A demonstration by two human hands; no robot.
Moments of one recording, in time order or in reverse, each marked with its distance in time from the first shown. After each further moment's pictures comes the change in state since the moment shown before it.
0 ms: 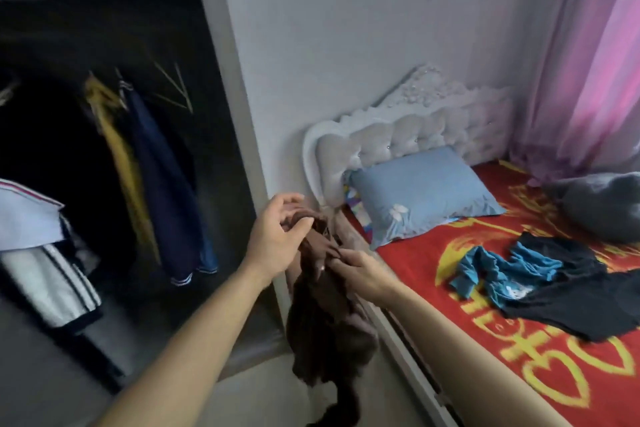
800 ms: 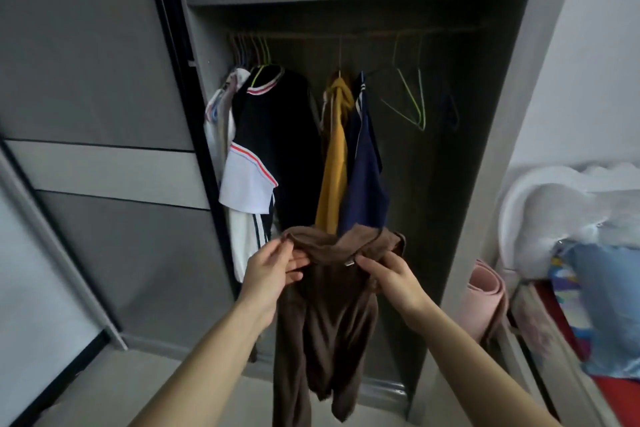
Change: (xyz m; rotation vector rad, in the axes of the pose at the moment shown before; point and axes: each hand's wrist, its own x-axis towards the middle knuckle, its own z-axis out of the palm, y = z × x) left_hand -0.011 -0.127 -0.315 -0.321 0.728 -0.378; right_hand 0.207 -0.136 0.253 0.514 -0.343 -0.012
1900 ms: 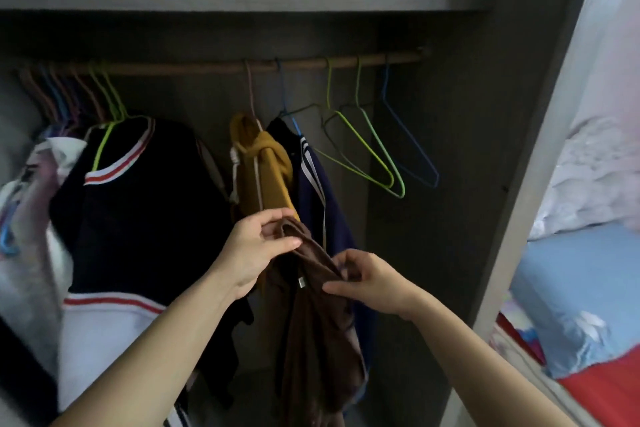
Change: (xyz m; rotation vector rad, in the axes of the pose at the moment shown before) left_hand 0.381 0.078 0.108 0.085 -0.736 0.118; right_hand 0.281 -0.074 -0.033 -0.646 0.113 -0.159
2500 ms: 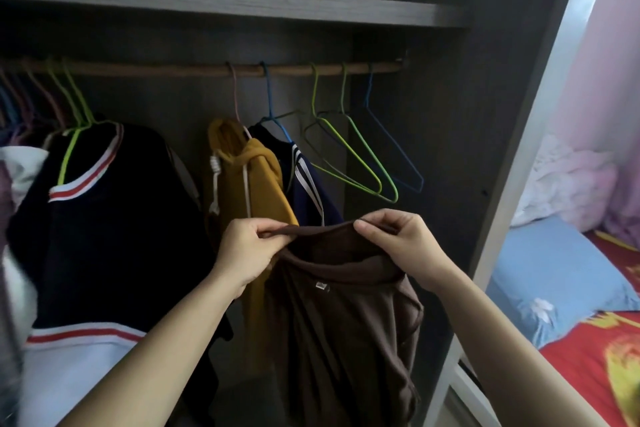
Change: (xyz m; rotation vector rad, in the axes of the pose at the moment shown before) left_hand 0.025 0.000 -0.012 0.368 0.092 0.076; right_hand -0.005 -0.040 -0.040 0.209 0.485 -0.082
